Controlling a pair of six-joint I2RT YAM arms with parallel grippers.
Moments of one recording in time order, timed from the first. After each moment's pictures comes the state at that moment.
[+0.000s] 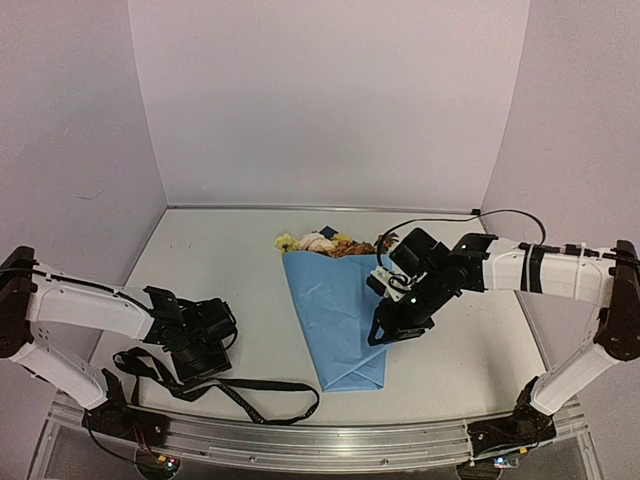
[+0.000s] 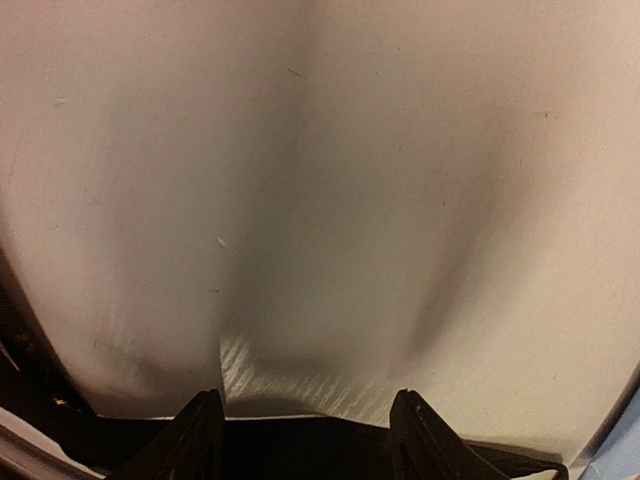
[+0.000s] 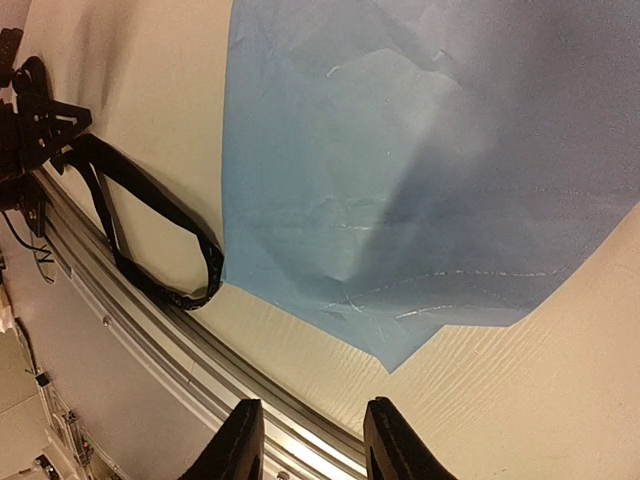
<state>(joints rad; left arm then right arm) -1.01 1.38 0.65 -0.68 -0.13 -1.48 0.85 1.51 1.10 -0.76 -0.33 0.49</state>
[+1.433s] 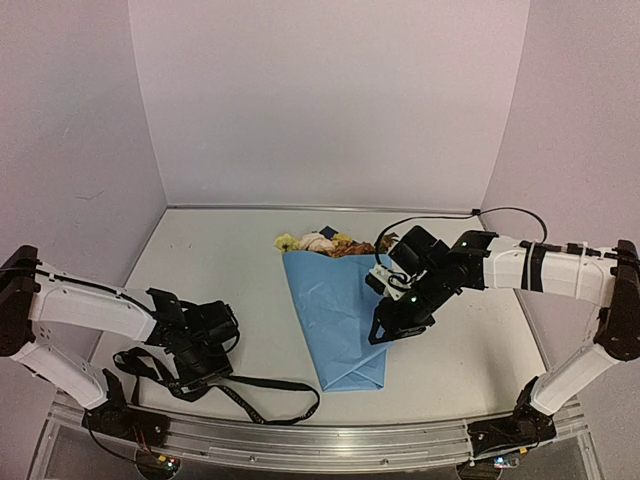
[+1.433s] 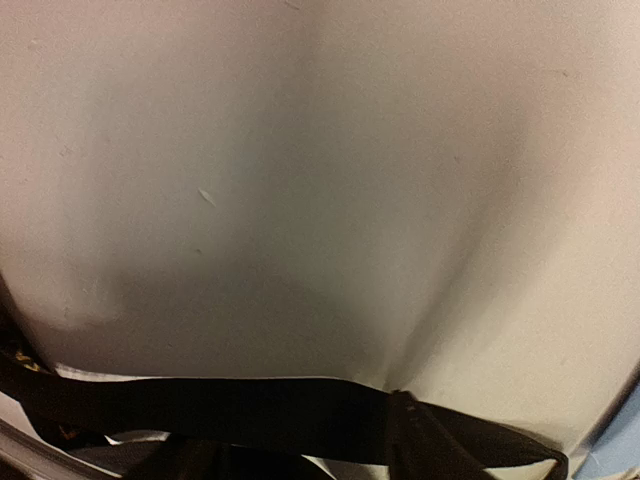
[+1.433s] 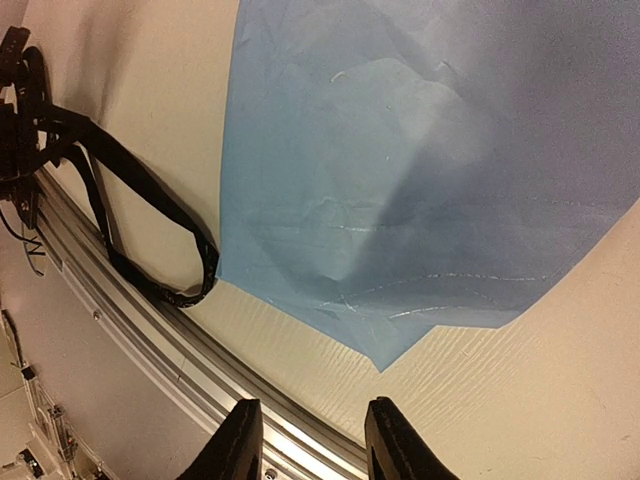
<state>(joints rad) -1.03 1.37 0.65 -0.68 -0.07 -1.52 0.86 1.51 1.12 -0.79 -0.31 0.45</state>
